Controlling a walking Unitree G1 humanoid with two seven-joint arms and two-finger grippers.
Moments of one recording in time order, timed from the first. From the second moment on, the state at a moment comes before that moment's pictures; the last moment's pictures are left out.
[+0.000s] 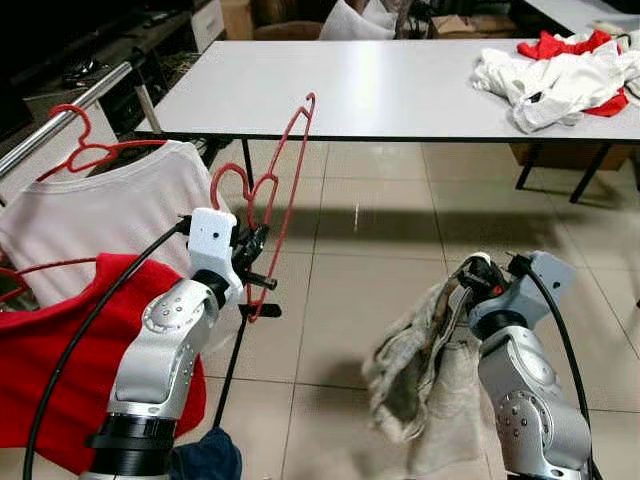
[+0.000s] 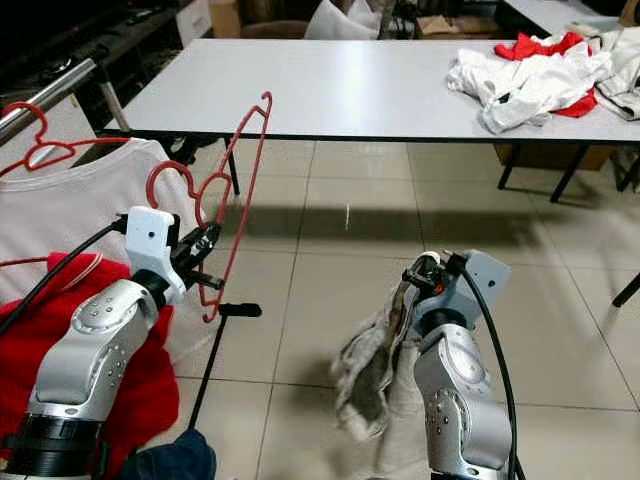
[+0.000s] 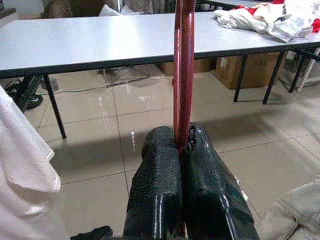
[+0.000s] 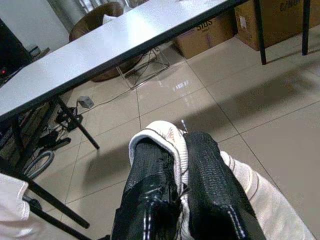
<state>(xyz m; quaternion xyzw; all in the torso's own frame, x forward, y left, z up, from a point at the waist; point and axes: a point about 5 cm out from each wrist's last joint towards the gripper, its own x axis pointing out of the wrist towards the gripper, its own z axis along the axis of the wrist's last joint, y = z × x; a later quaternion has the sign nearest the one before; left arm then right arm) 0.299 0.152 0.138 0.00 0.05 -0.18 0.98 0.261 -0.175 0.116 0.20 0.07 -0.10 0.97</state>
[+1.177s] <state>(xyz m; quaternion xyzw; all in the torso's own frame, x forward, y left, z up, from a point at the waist) 0.303 0.155 0.142 0.00 0.04 -0.17 0.98 0.274 -0.162 0.142 0.17 0.02 -0.03 0.98</state>
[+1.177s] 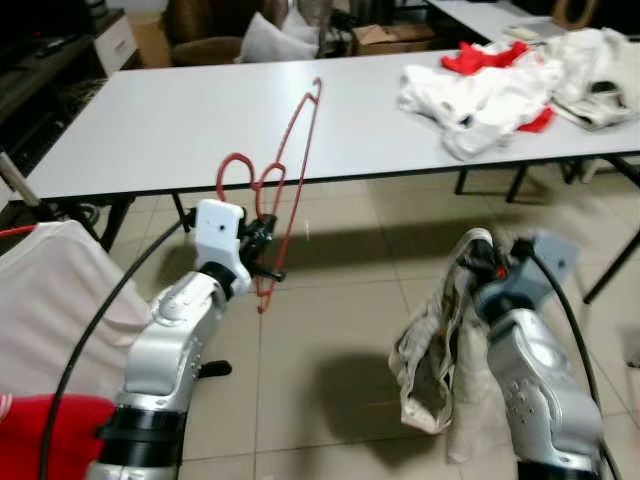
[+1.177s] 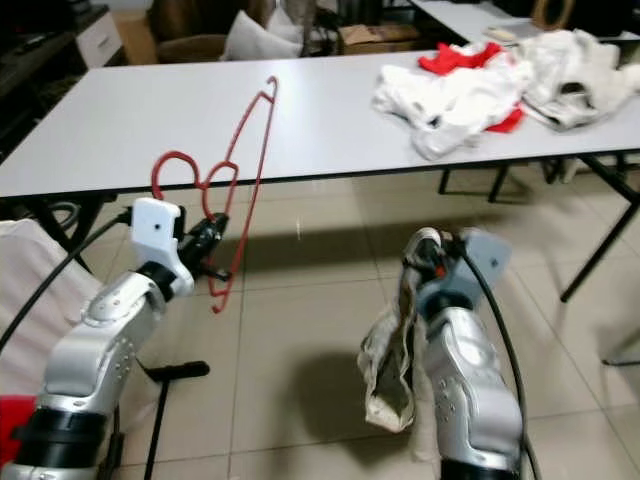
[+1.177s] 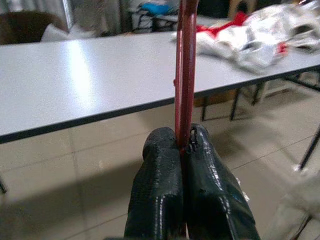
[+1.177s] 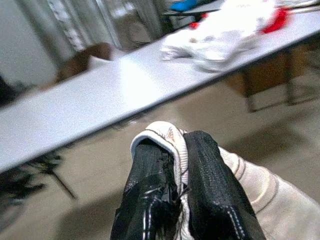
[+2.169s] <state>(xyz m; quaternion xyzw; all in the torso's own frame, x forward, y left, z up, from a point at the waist) 0.310 0.146 0.167 0.01 0.00 -0.19 0.98 0.288 -0.172 0.215 0.13 -0.09 -0.01 0.99</state>
